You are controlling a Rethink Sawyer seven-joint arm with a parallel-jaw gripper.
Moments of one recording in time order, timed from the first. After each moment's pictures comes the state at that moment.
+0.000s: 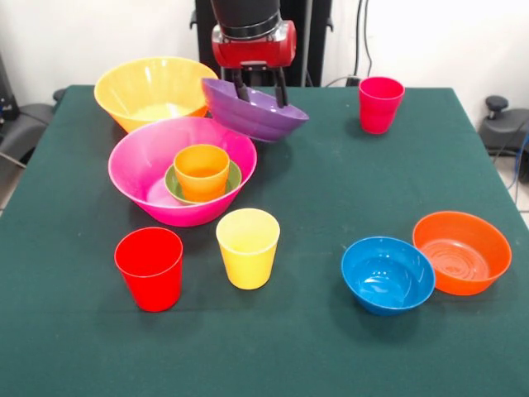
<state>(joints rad) -0.77 -0.73 0.54 1.99 -0.46 0.53 2.04</state>
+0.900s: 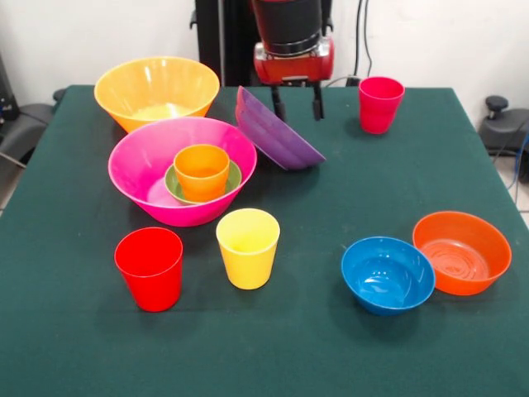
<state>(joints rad) -0.62 -0.68 0.46 1.99 -0.46 0.41 2.04</state>
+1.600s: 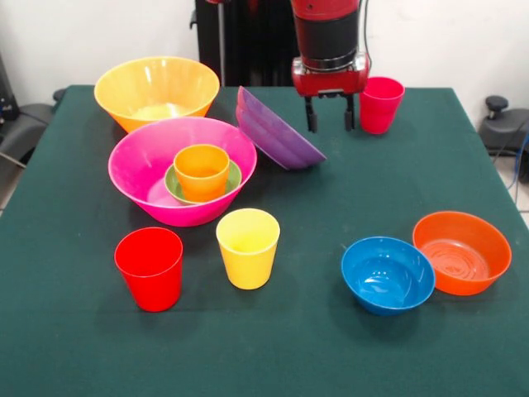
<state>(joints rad) -0.47 -0.61 0.35 1.98 -0.41 0.29 2.05</state>
